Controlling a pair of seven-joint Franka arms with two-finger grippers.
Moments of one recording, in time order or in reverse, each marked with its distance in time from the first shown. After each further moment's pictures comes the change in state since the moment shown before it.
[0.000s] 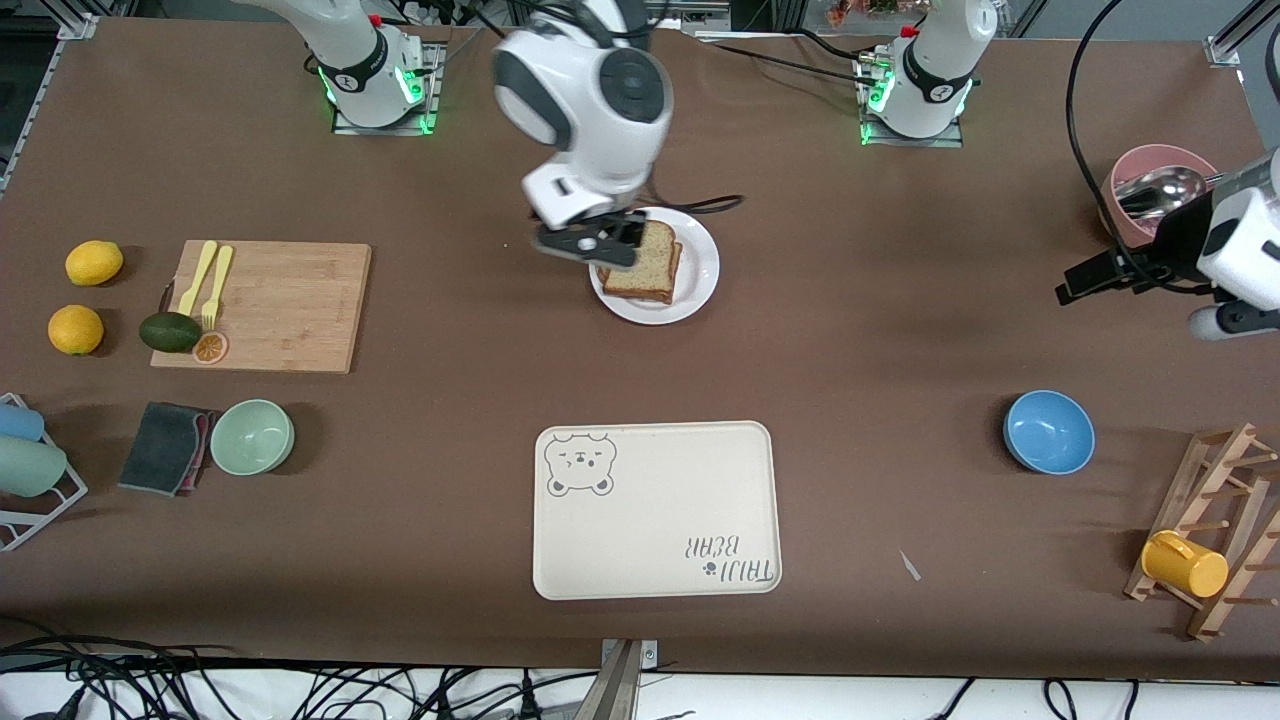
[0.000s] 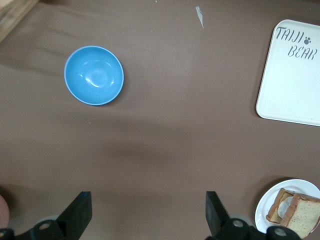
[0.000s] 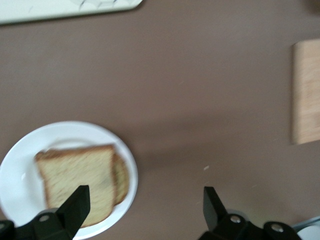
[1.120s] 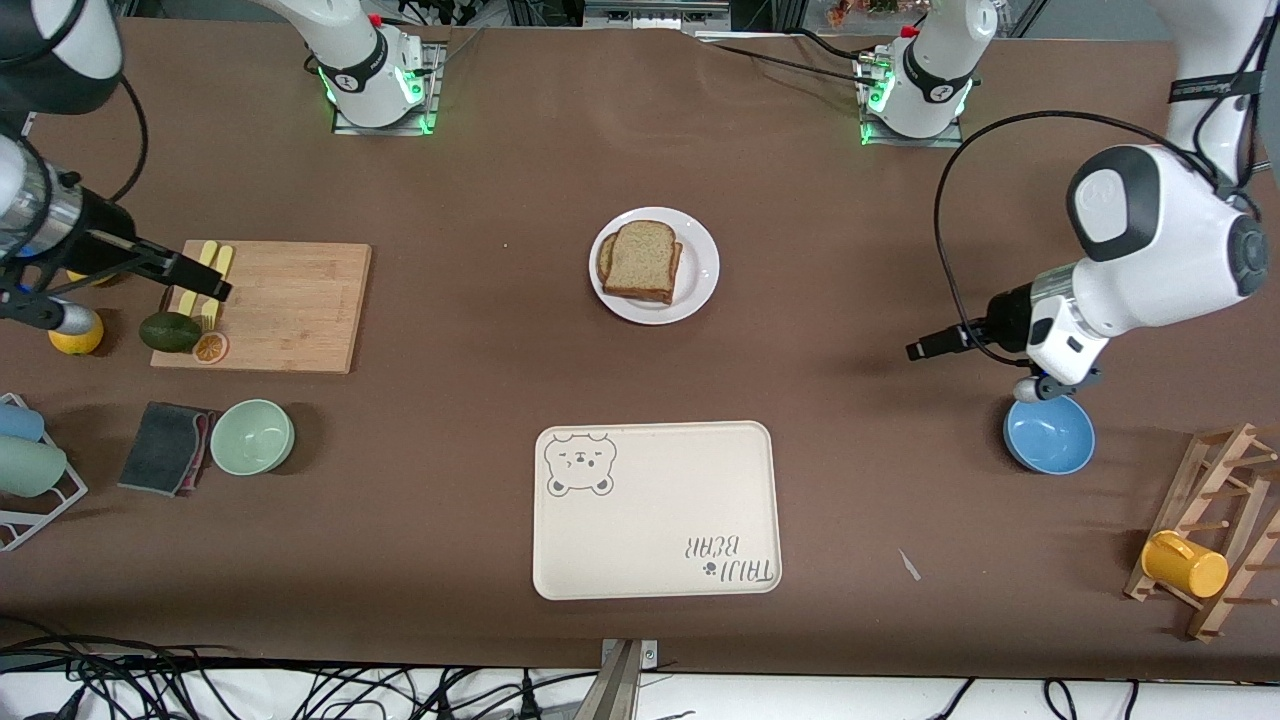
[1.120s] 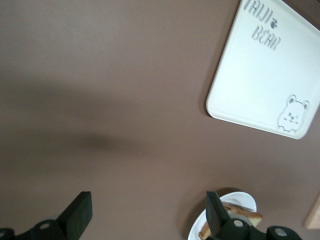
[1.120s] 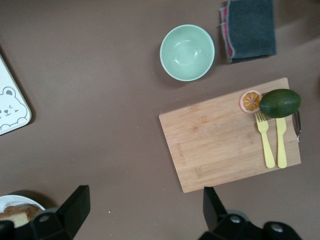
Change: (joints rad) left arm 0.003 0.099 -0.088 -0.393 -0.457 0.460 0.093; right arm -0.187 -0.281 -0.659 -0.093 0.290 -0.054 -0.724
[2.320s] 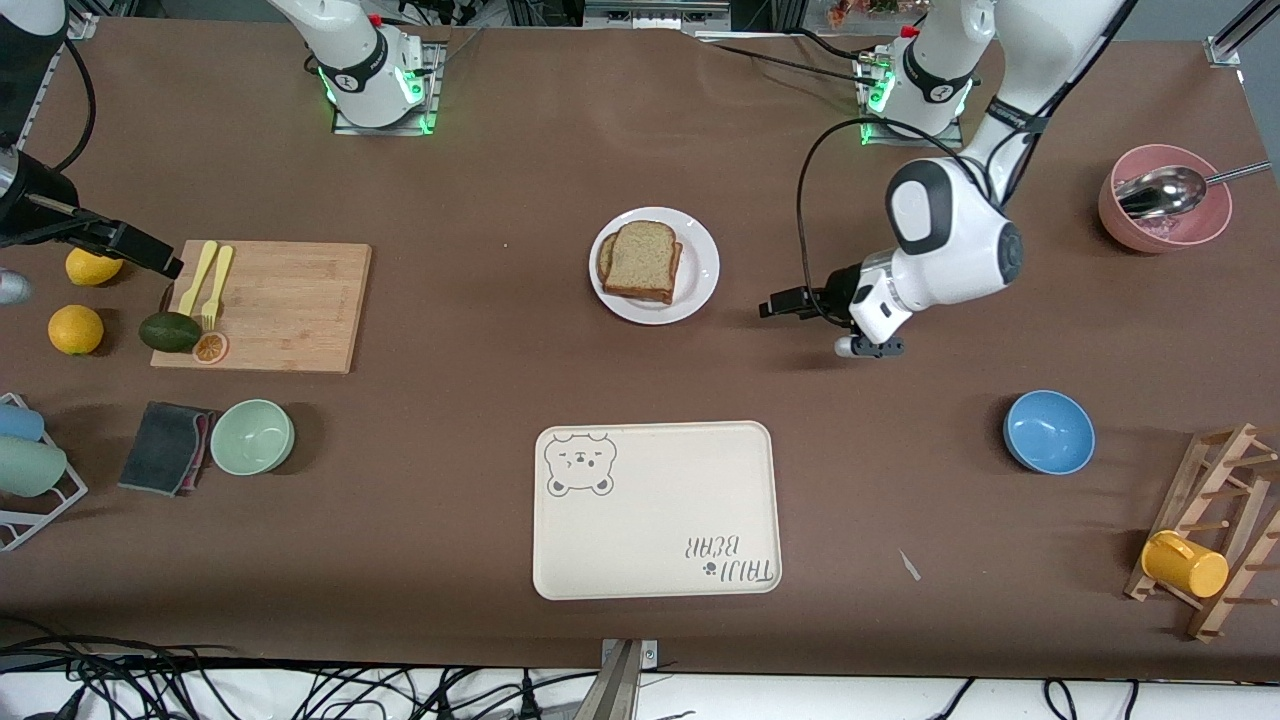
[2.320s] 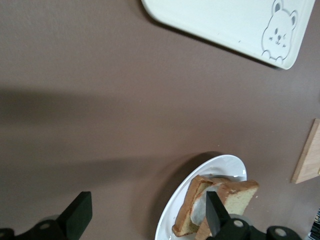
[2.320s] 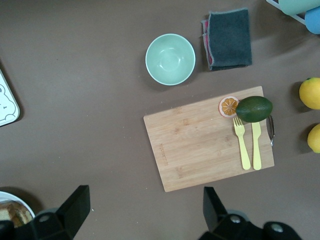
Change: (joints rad) left arm -0.131 0.107 -0.203 -0.236 -0.366 0.364 0.282; right arm -0.395 -0.053 0.403 0.015 -0.077 -0.035 -0.032
